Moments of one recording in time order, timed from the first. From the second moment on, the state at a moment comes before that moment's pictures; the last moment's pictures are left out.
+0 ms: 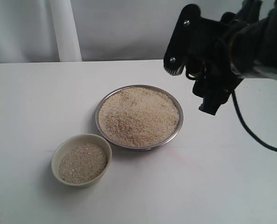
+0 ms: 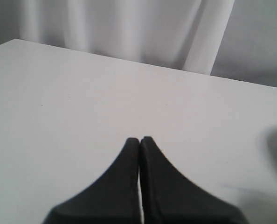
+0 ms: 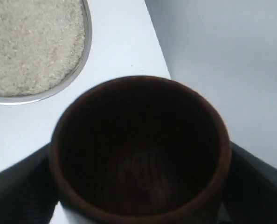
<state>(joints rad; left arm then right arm) 0.12 -0.01 0.00 0.20 0.34 -0.34 0.74 1.42 -1.07 -0.92 0.77 0.03</state>
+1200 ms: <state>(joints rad) 0.12 -0.01 0.00 0.20 0.34 -0.34 0.74 2.16 -1.44 -1.47 0.80 -0.01</state>
